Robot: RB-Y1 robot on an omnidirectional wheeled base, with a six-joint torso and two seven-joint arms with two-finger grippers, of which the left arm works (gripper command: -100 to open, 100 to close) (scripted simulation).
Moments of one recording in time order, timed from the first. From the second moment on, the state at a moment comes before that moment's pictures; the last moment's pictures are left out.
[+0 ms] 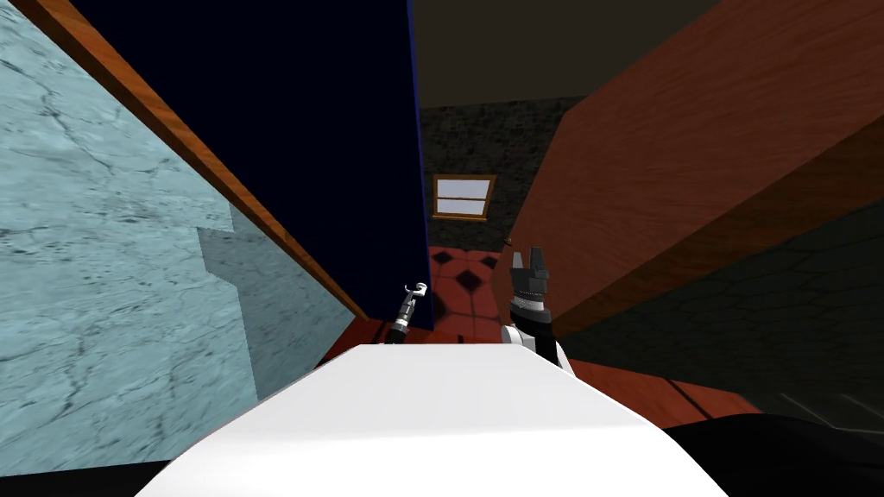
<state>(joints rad) 0.13 0.08 -0.20 -0.97 0.01 -0.74 0.05</state>
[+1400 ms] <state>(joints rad) 0.11 0.08 -0.16 -0.94 0.02 -0.73 0.03</state>
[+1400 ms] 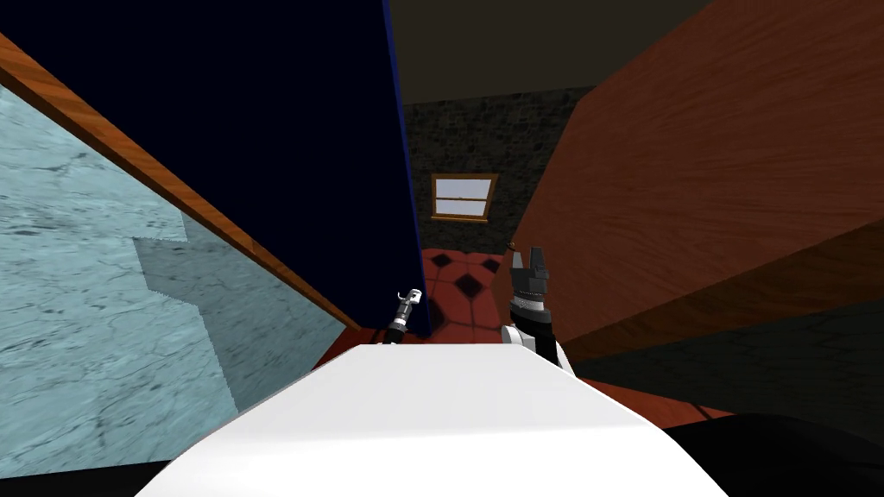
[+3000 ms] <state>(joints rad) 0.07 0.07 0.03 -0.89 0.10 -0.74 -0.03</state>
